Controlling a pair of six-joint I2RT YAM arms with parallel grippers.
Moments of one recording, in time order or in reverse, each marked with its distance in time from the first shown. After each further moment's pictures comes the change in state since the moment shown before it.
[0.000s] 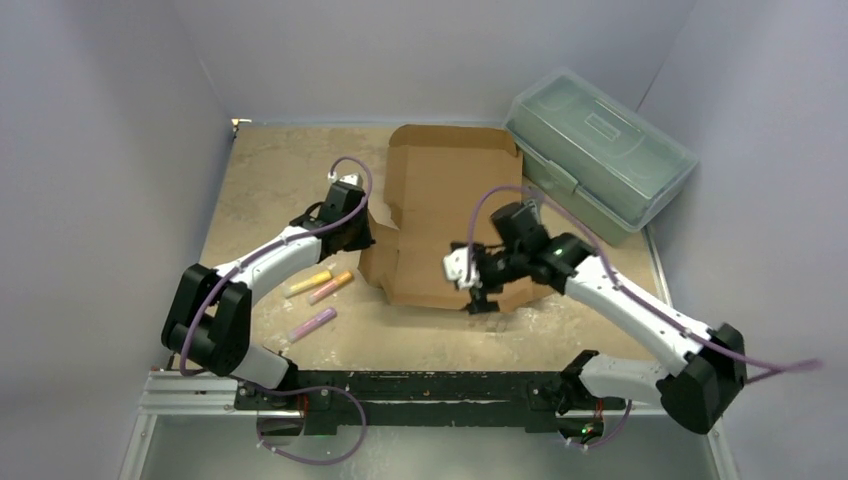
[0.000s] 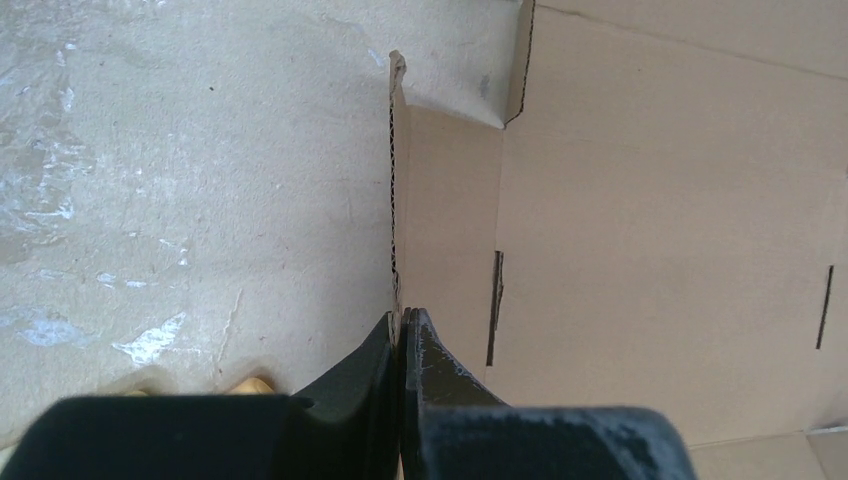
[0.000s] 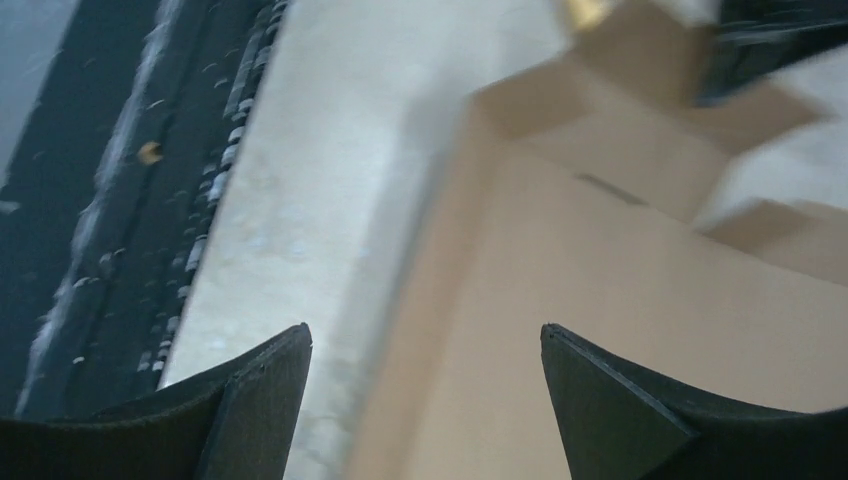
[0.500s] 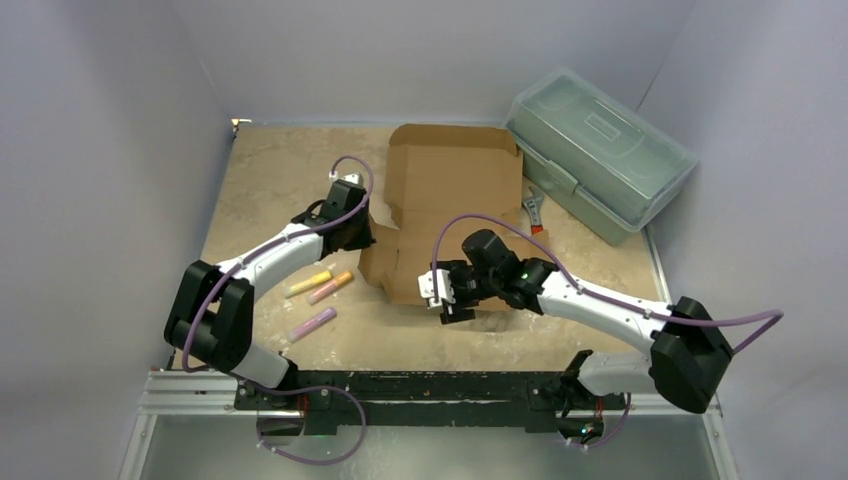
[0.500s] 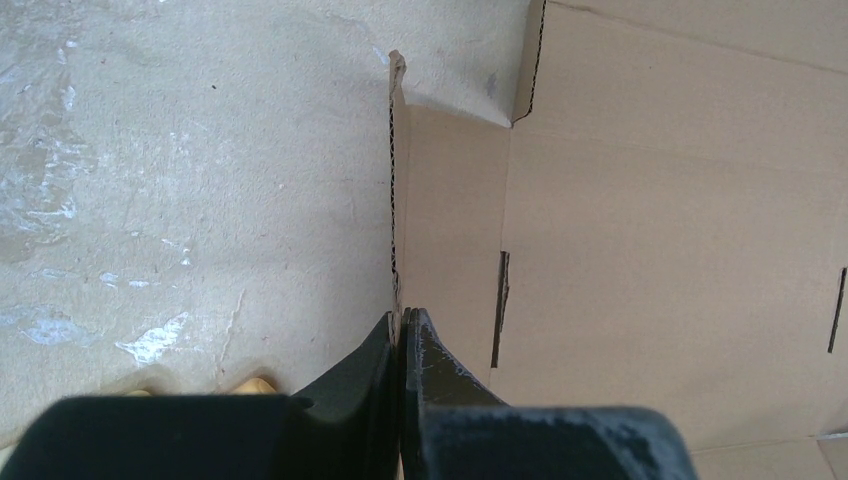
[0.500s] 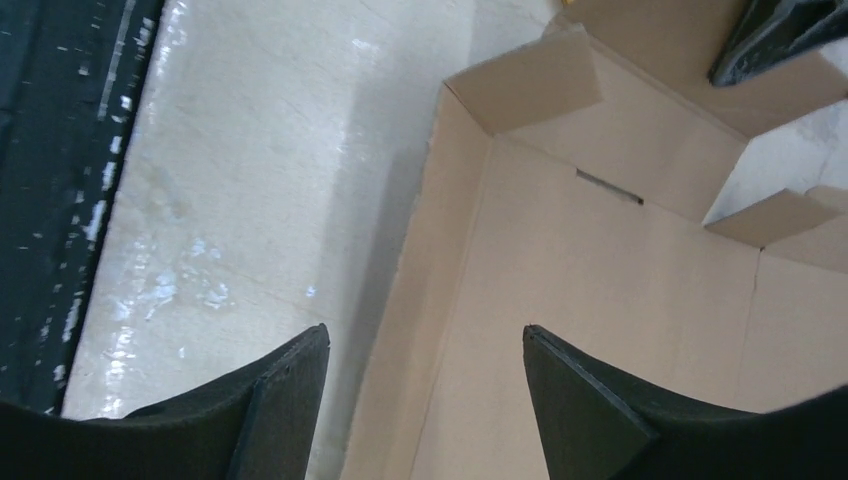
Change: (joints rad) left arm 0.000 0.029 0.032 -0.033 -0.003 0.001; right arm 0.219 0.096 -0.277 0.423 0.236 0.127
